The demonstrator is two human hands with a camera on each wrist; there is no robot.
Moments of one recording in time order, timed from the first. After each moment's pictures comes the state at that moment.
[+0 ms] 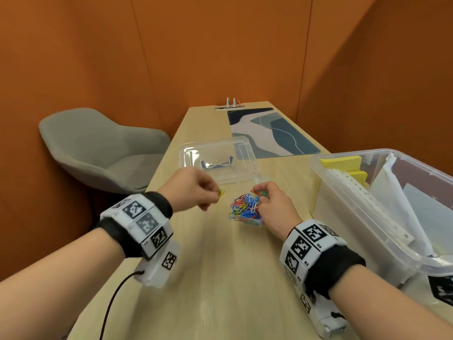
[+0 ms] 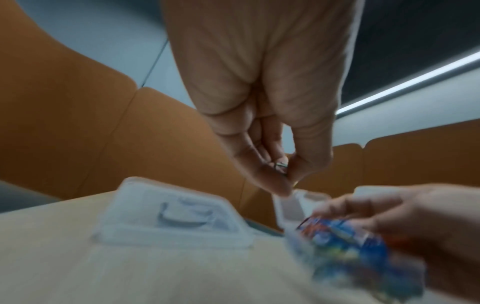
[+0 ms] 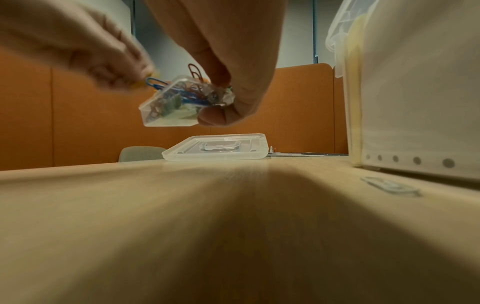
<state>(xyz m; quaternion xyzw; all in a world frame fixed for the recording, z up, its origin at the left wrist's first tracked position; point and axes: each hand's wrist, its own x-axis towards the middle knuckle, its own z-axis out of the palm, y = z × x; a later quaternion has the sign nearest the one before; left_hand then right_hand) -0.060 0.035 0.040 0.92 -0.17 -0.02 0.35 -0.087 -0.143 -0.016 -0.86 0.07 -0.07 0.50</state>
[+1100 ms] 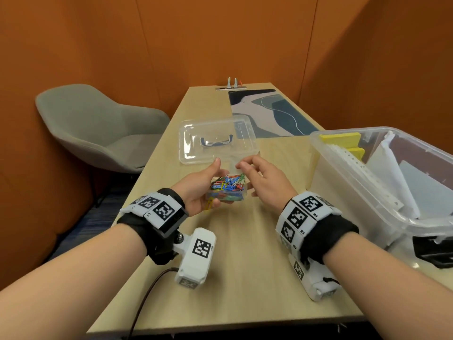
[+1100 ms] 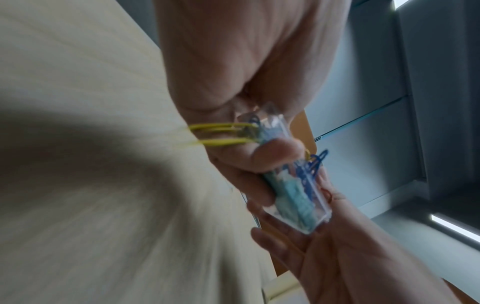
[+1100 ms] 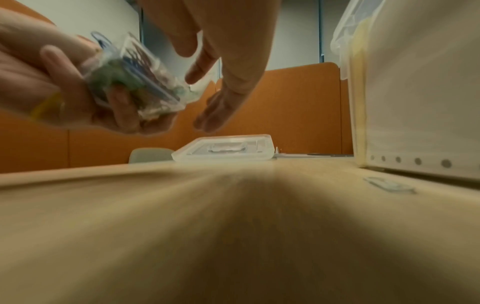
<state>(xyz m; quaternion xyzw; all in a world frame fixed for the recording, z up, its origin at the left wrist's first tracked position) -0.095 0.010 0.007 0.69 0.07 -0.21 0.69 -0.100 -0.136 -0.012 -0.84 -0.06 -0.09 0.53</state>
